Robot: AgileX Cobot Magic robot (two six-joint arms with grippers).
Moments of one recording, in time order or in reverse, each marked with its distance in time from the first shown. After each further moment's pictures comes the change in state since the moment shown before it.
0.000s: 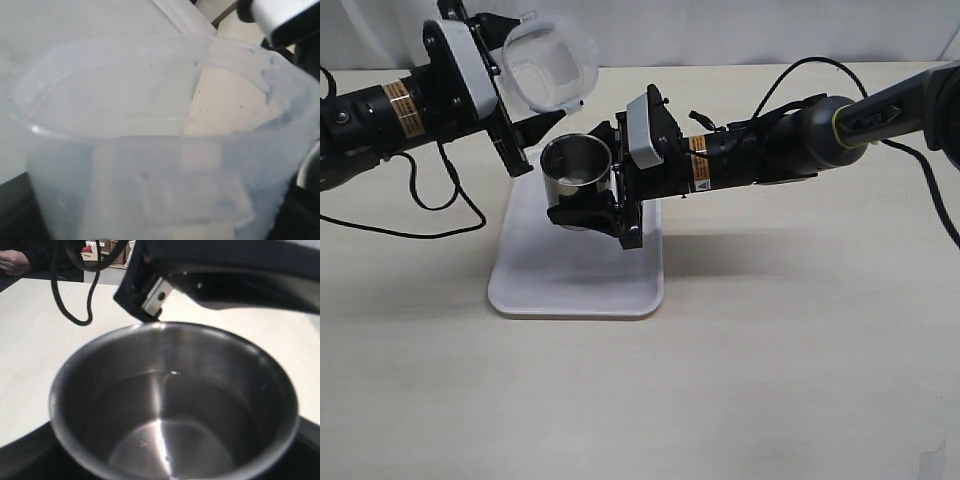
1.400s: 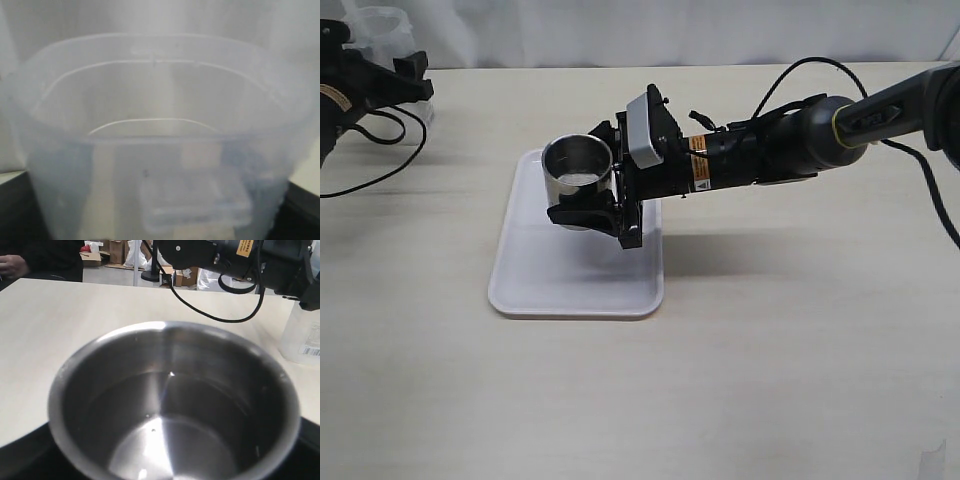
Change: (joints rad) left arm 0.279 0.375 -0.339 -0.554 0.262 -0.562; right arm 0.000 0.000 0.000 0.004 0.004 0.000
